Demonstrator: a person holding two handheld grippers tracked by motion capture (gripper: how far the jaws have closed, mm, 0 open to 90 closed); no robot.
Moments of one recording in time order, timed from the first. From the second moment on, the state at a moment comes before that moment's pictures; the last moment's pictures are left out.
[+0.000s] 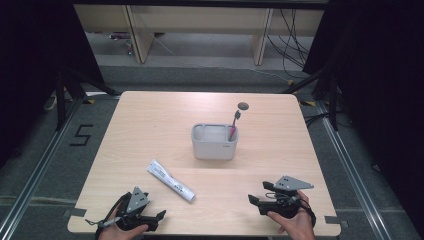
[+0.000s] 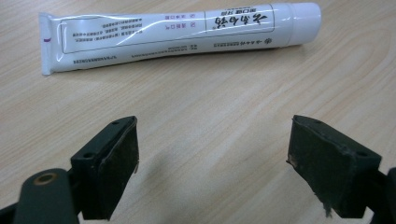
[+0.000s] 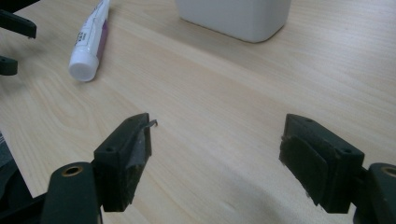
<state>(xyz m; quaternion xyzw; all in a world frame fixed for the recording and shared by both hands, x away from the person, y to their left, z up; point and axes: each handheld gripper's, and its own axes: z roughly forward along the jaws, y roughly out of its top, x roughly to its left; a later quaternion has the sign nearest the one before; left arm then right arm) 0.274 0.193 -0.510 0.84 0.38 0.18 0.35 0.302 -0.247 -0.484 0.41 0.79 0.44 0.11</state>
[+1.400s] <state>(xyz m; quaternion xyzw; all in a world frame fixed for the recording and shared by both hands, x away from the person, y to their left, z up) 0.274 0.185 -0.490 0.79 0.36 0.20 0.44 0.285 -0.257 -0.494 0.40 0.80 0.42 0.11</state>
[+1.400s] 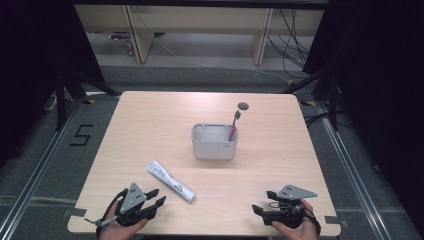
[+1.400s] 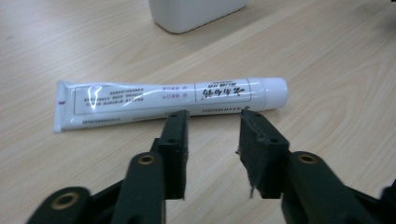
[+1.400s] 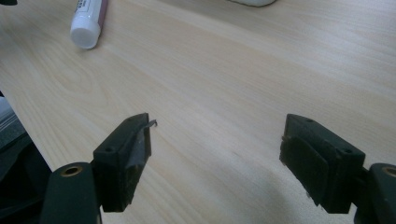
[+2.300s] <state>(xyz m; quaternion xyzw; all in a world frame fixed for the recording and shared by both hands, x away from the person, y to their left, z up) 0.316 0.132 -0.487 0.82 0.33 0.18 0.43 0.285 -0.257 -0.494 0.40 0.81 0.42 0.10</state>
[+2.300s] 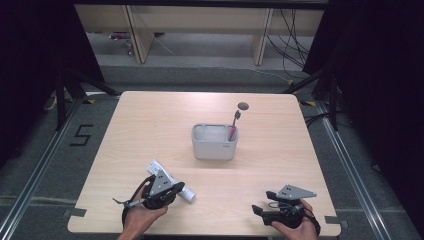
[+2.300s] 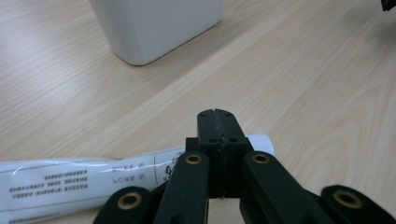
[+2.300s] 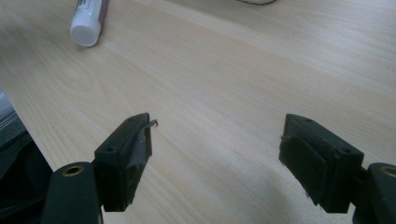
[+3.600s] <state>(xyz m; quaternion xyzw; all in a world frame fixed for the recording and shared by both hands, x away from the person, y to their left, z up) 0.327 0.106 -0.499 0.86 0.31 0.13 0.38 0.285 -0.256 -0.495 0.41 0.81 0.42 0.09</state>
